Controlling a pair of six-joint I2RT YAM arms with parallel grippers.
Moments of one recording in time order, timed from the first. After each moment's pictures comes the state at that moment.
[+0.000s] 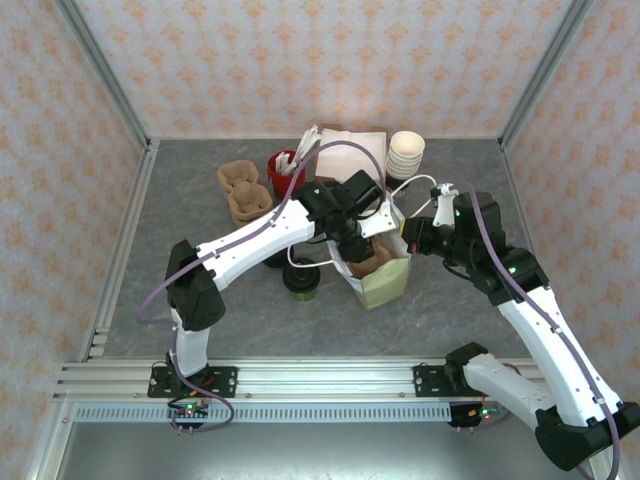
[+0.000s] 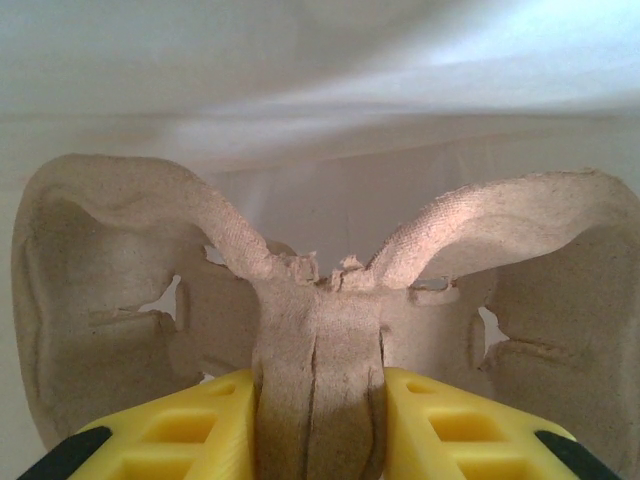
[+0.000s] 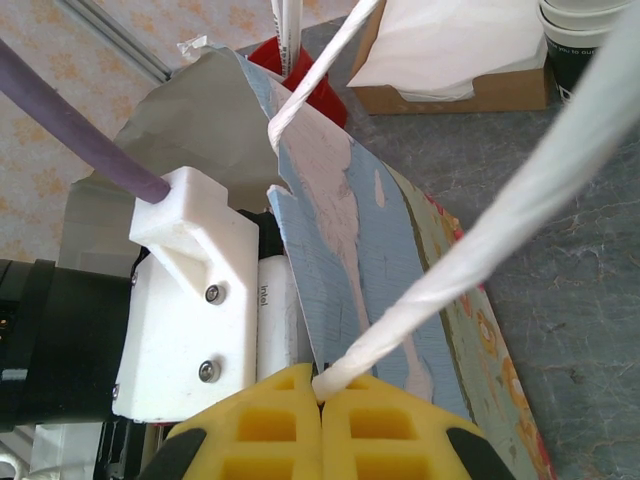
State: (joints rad) left arm -0.86 1.93 1.89 -1.09 0.13 0.29; right arm 0.40 0.88 1.08 -0.78 -0.22 0.48
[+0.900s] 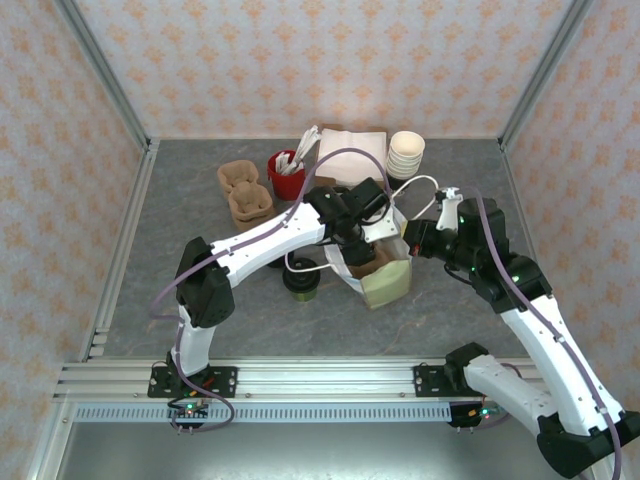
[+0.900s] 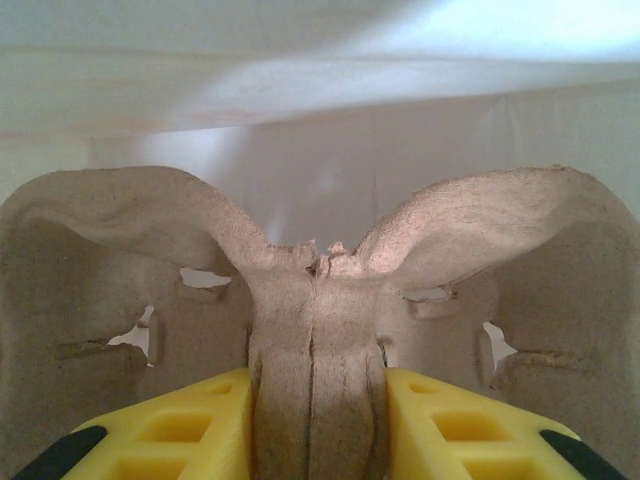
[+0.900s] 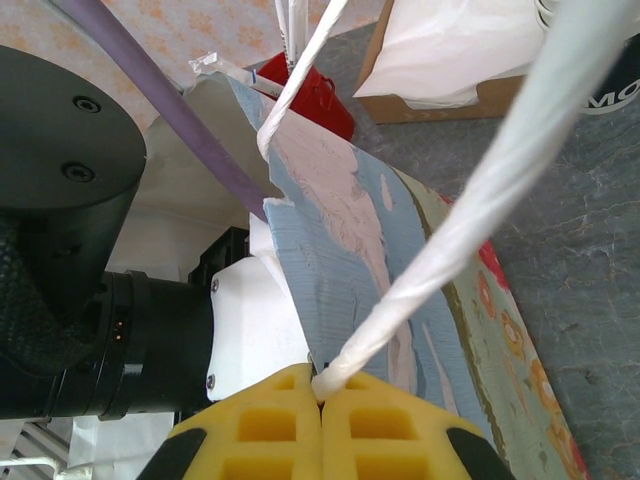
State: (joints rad) left arm -0.87 1.99 1.88 -1.07 0.08 0.29; right arm 0.40 0.83 1.04 -0.75 -0.22 0.53
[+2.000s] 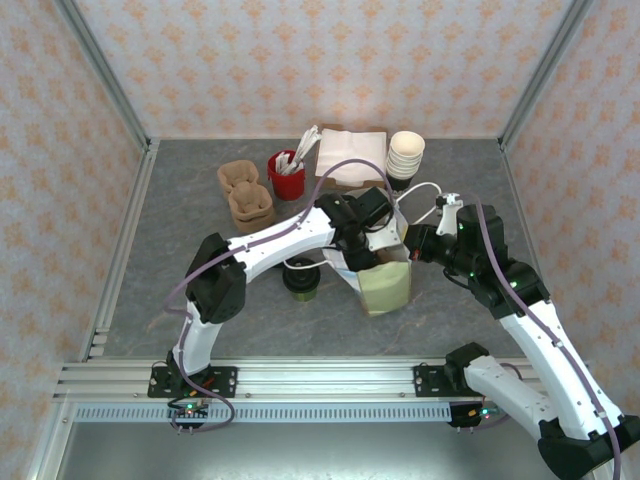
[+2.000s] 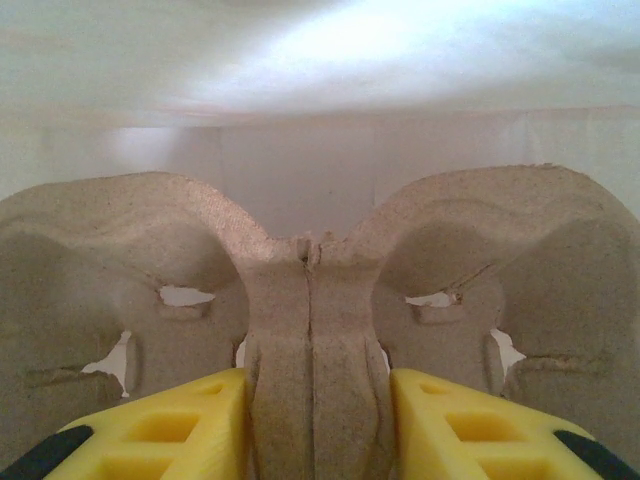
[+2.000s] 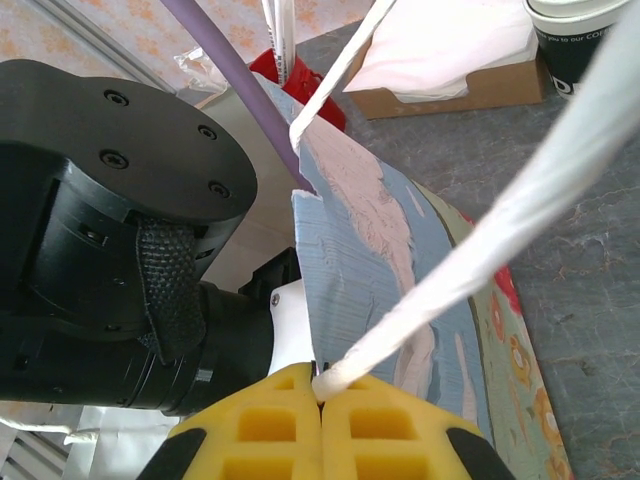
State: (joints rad) left arm -0.87 2.06 1.85 -1.02 0.16 0.30; right arm 0.40 0.79 0.98 -0.72 -0.20 0.54
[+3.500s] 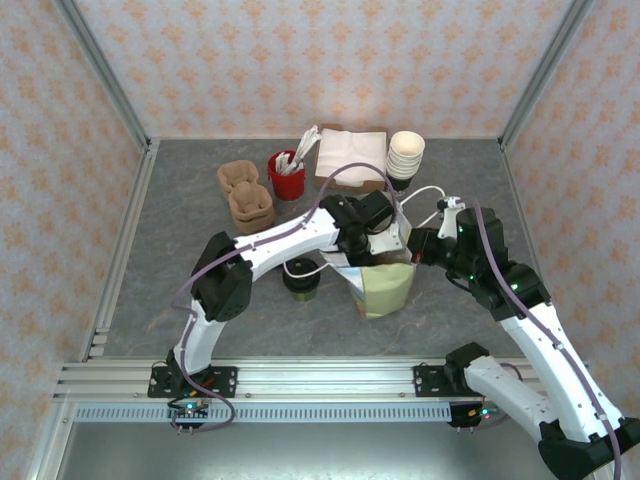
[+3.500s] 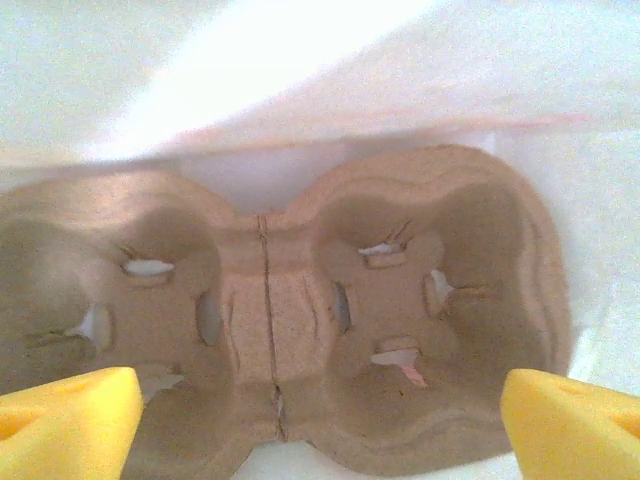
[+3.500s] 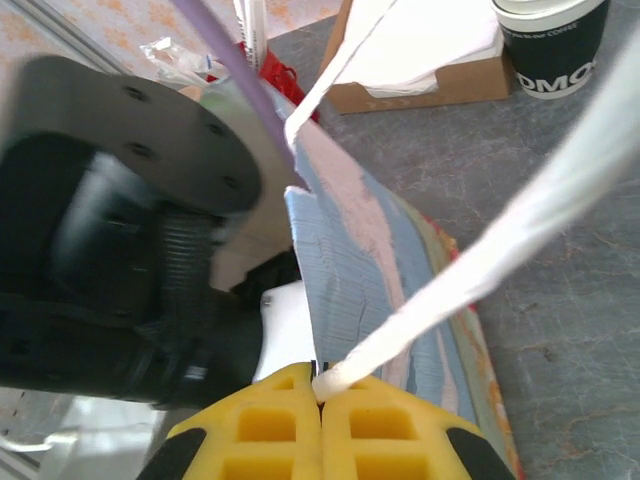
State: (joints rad) left arm -0.87 2.08 1.87 -1.05 0.21 0.33; right arm 0.40 0.78 0.97 -0.77 -0.15 0.51
